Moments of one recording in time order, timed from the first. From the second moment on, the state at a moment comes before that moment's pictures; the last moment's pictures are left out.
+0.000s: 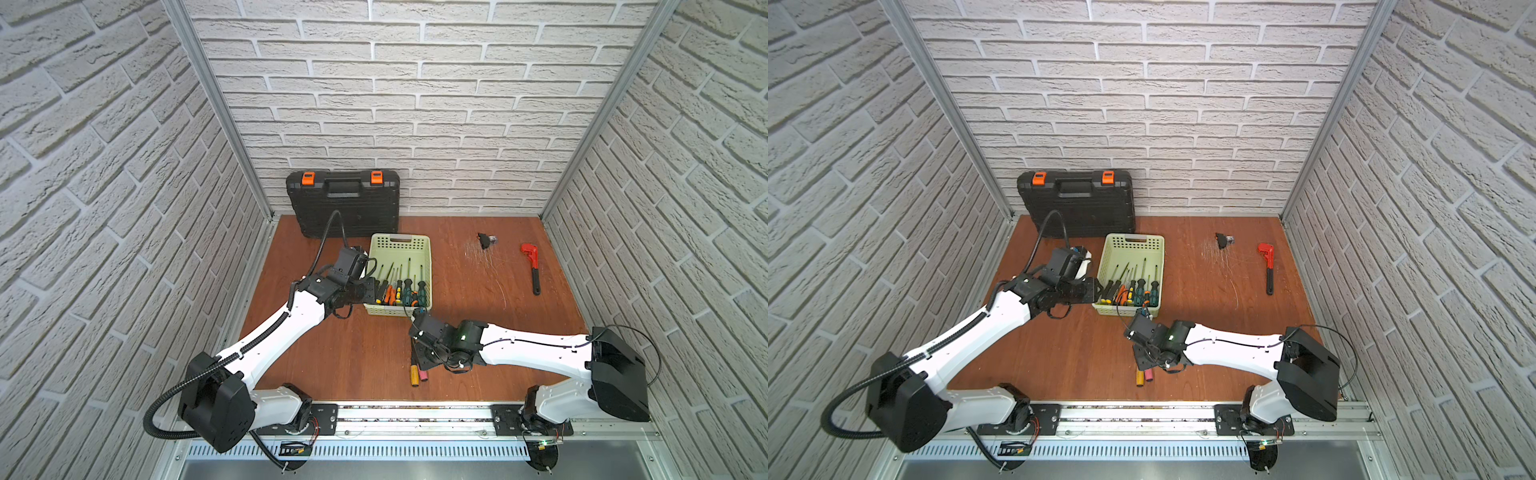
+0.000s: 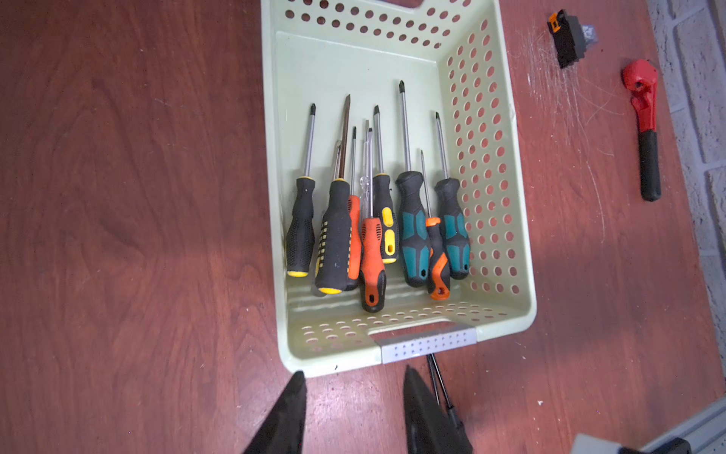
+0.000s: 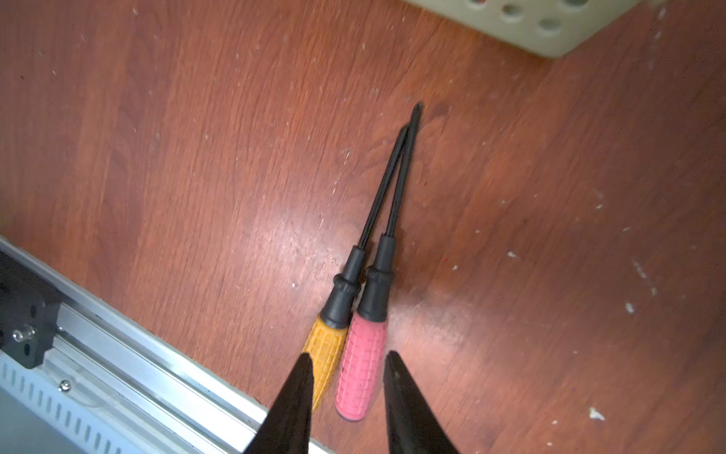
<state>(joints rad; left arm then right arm) -0.56 1.26 1.02 -0.66 0.02 -0.49 1.08 1.46 0.90 -0.64 0.09 0.79</state>
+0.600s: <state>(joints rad) -0.58 1.22 0.97 -0.66 -0.04 -0.52 1.10 1.57 0.90 -0.68 0.11 0.86</state>
